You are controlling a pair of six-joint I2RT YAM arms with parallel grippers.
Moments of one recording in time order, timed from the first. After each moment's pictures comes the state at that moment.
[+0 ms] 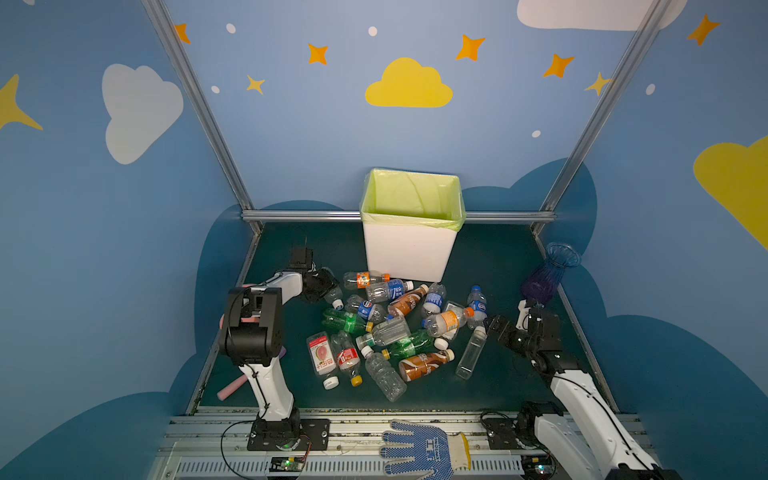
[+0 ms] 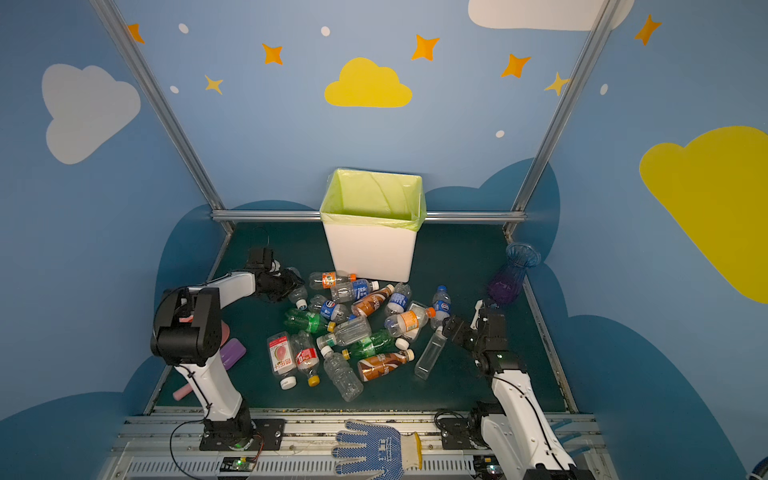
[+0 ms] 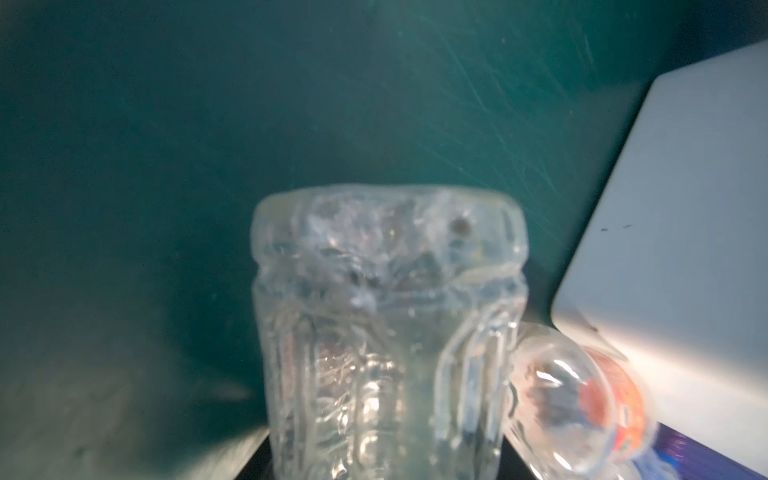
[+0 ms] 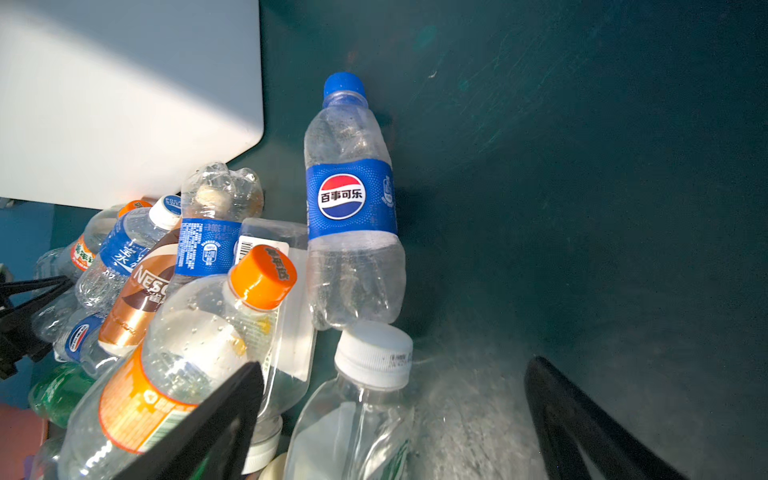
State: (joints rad) left arm 0.02 1.85 1.12 -0.31 0.35 -0.66; right arm 0.05 0.80 0.40 -0.38 -0.19 0.54
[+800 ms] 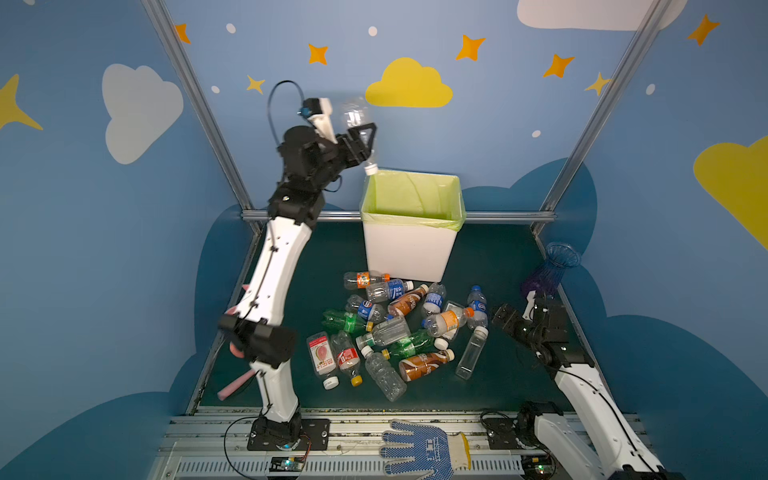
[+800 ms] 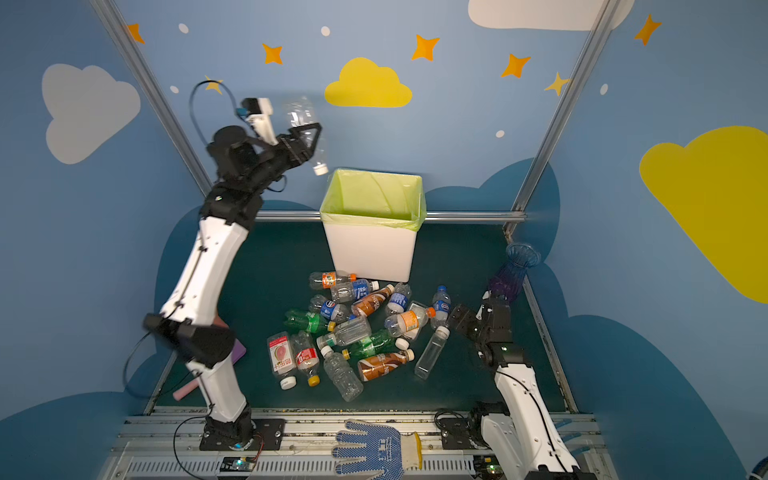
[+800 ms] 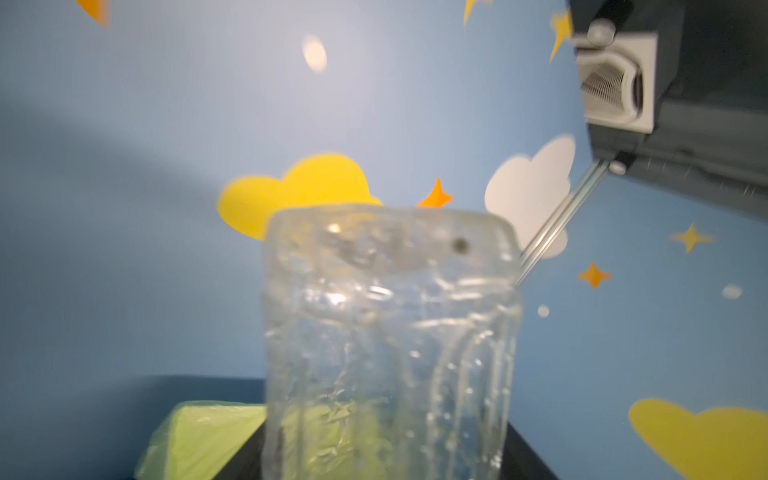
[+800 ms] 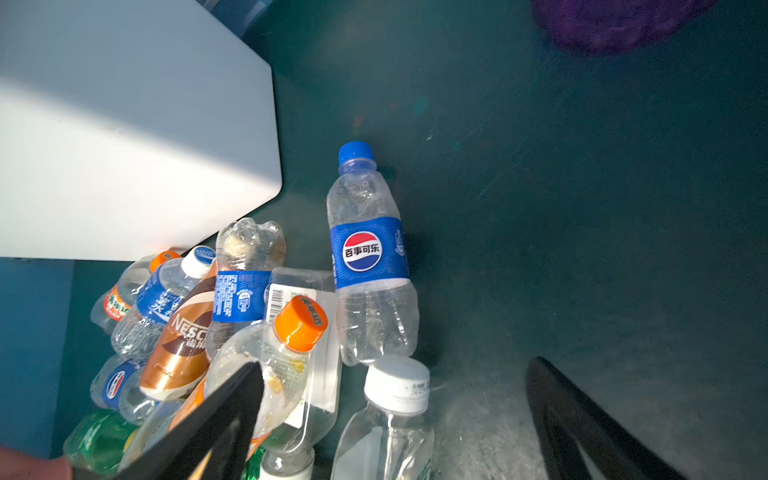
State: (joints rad) left arm -0.29 2.08 2.57 -0.38 0.30 -0.60; right arm 0.05 0.83 0.52 -0.43 -0.16 0.59
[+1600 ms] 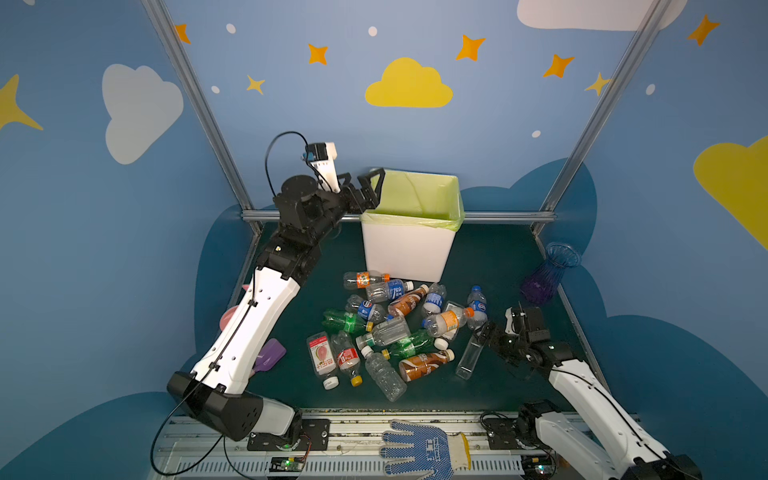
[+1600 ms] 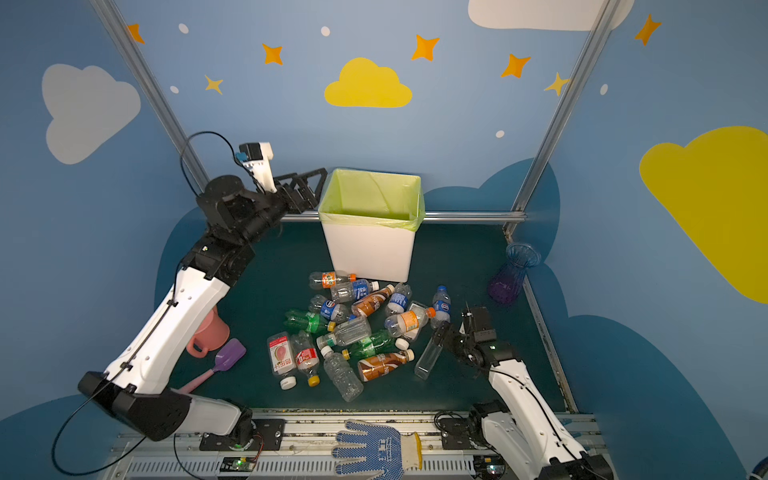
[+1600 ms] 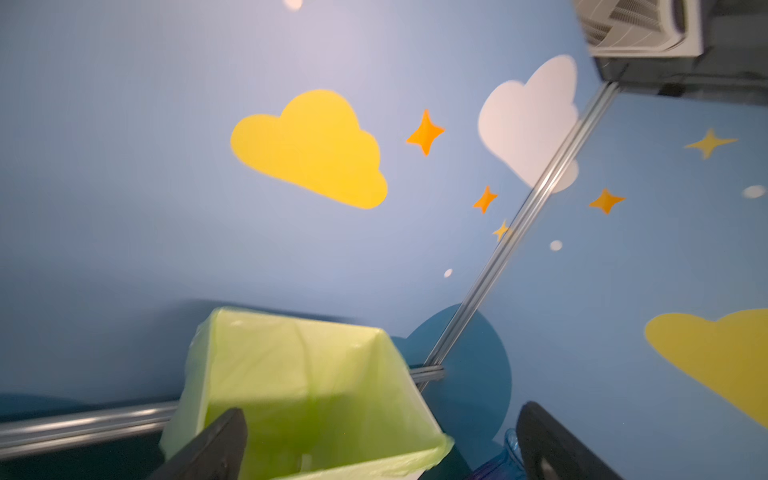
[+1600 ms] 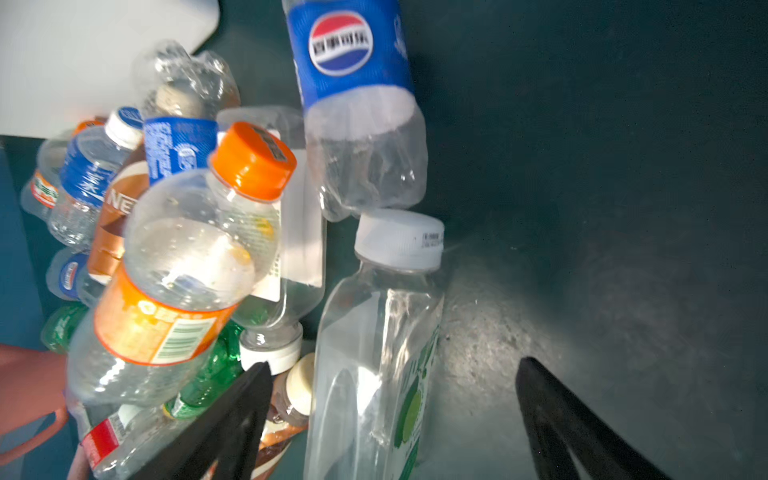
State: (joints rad) left arm -0.37 1.40 1.59 -0.14 0.11 -0.45; right arm 0.26 0.88 0.51 -0.65 -0.16 0.72
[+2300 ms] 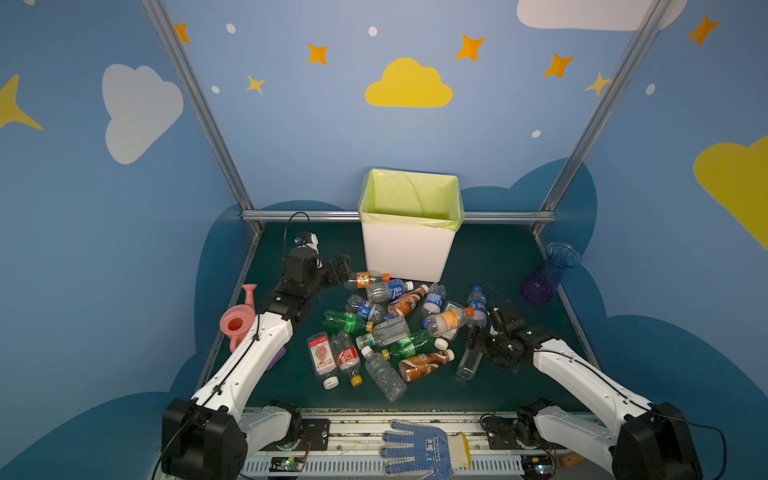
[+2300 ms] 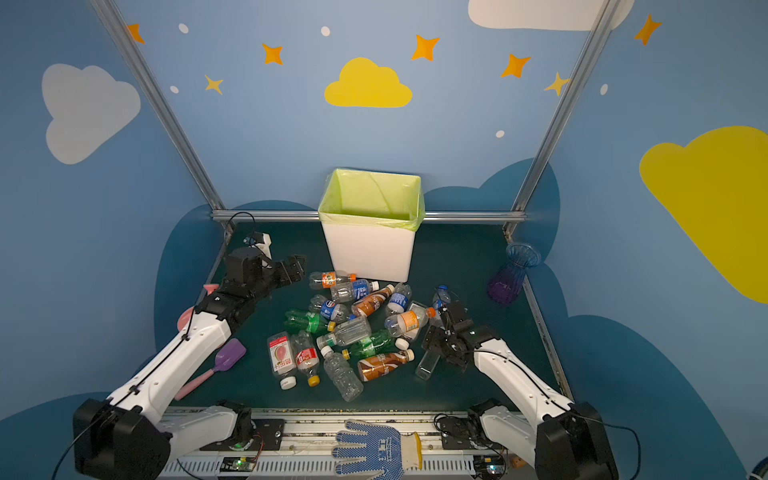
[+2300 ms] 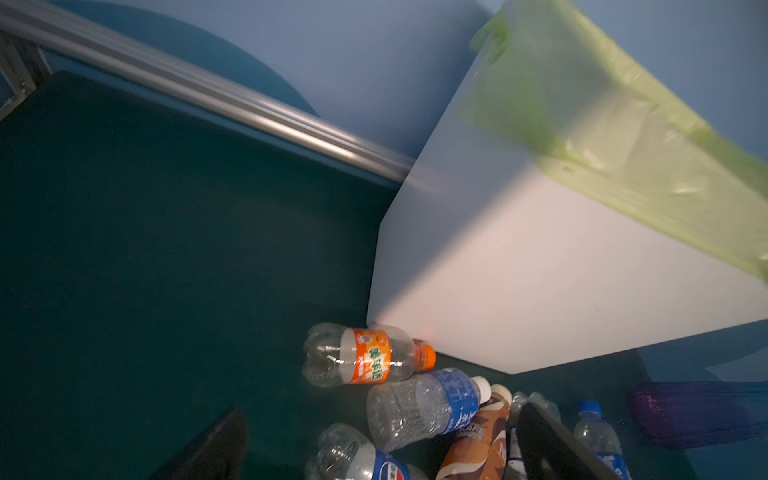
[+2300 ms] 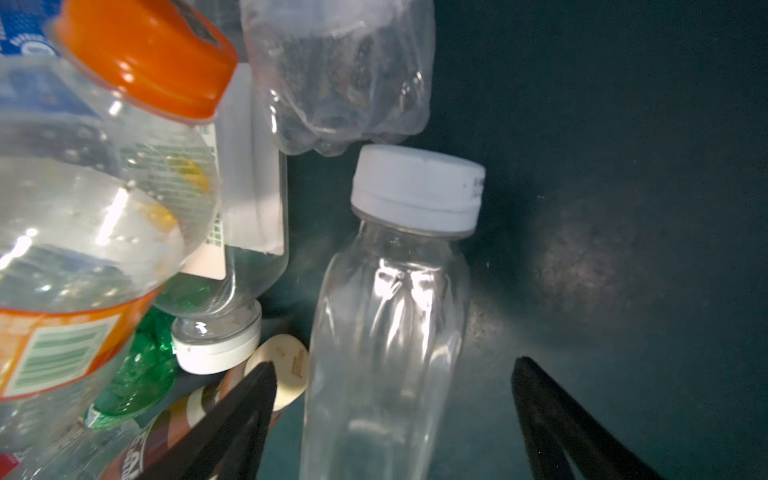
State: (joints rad) left arm -0.23 1.17 0.92 -0.24 -0.01 -0.49; right arm 0.43 1.07 0.59 -0.71 -0.04 0.79
